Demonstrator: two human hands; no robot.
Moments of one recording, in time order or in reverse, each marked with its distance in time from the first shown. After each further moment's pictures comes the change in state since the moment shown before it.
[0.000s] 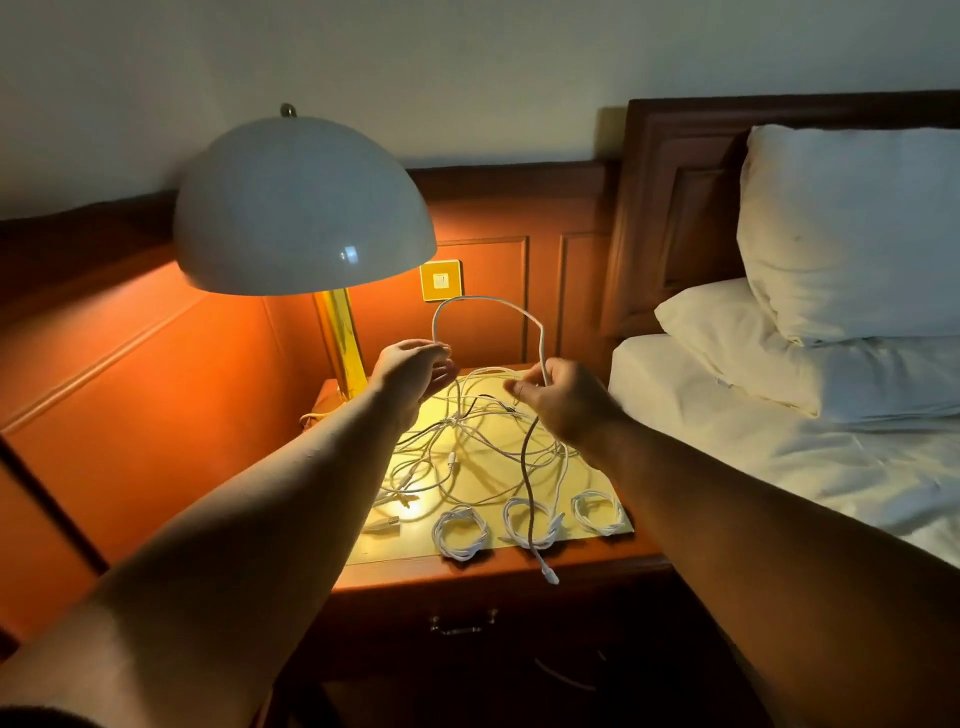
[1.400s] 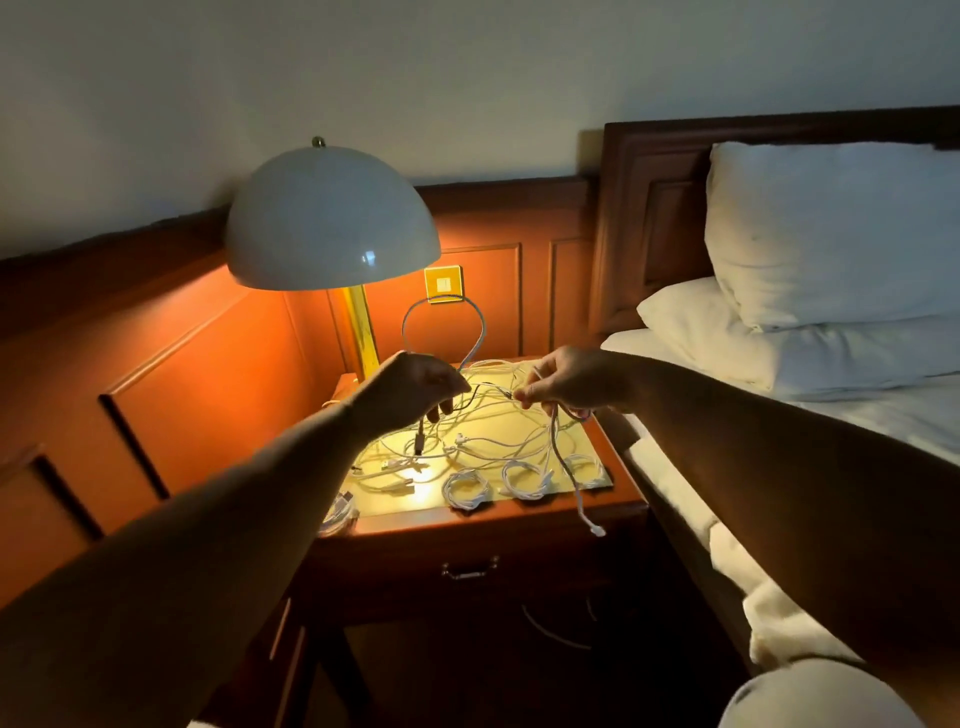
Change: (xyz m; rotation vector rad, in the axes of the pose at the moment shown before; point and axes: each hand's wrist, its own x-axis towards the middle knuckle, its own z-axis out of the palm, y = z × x) left_hand -0.127 0.019 -0.042 0.946 -0.391 0.563; right_hand -0.051 -0.033 -0.050 -0.287 -0.466 0.064
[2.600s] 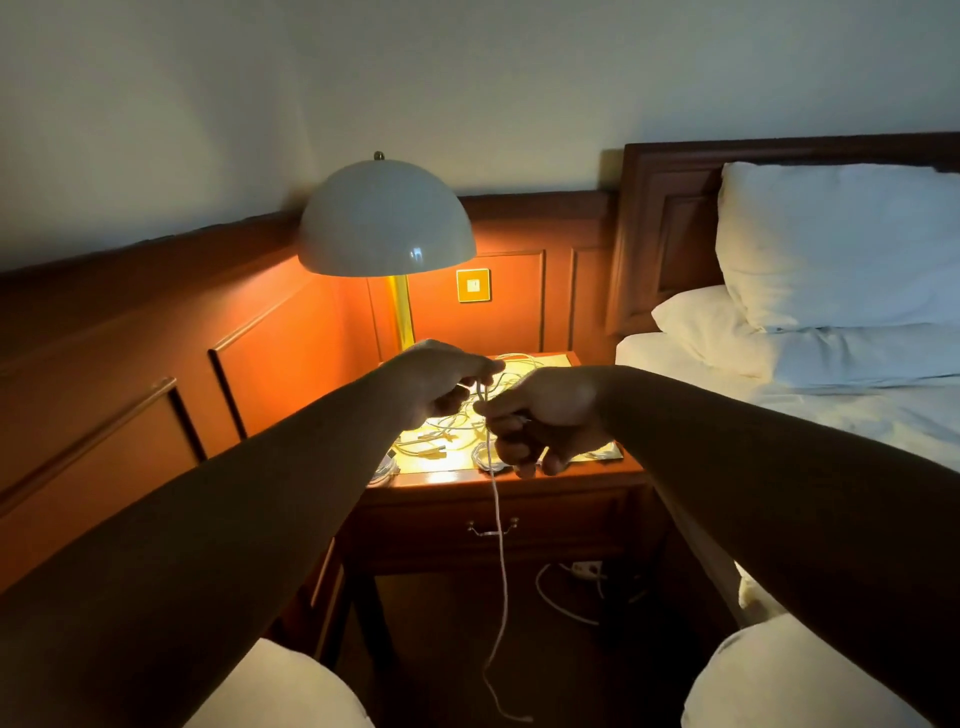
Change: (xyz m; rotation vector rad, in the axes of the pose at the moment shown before) left_hand -0.094 0.085 -0.018 -0.510 0.081 -0.565; right_hand -0.101 -0.079 0.078 0.364 -0.531 0.047
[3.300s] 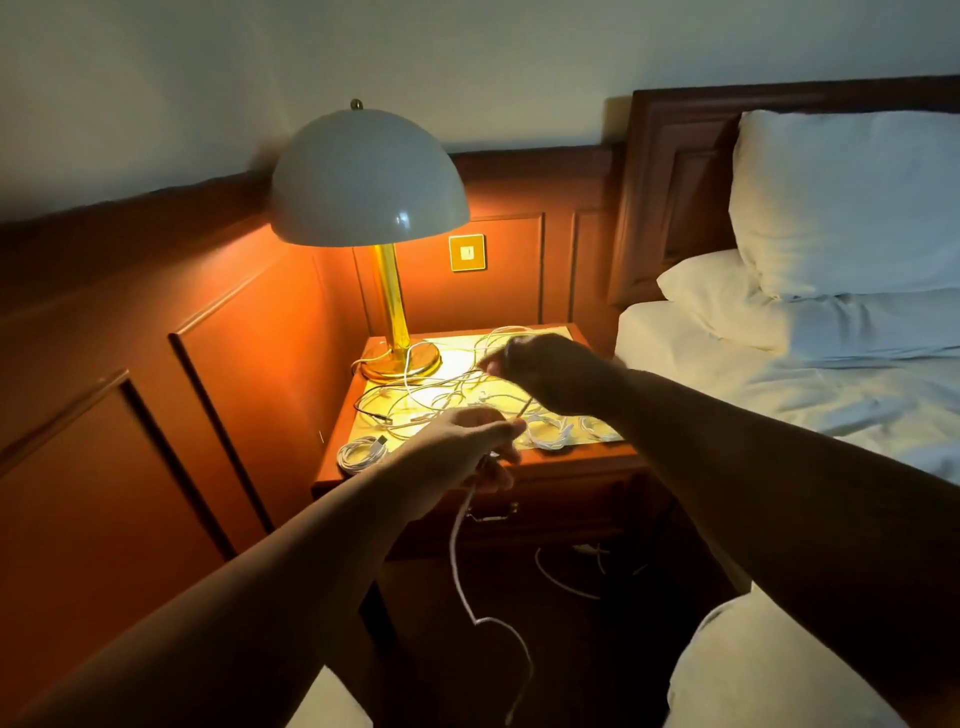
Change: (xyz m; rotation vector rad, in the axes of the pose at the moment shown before) left_hand 0.001 -0.071 0.035 0.006 -0.295 0.082; right_hand 0.058 0.033 -0.049 -0.701 0.658 -0.473
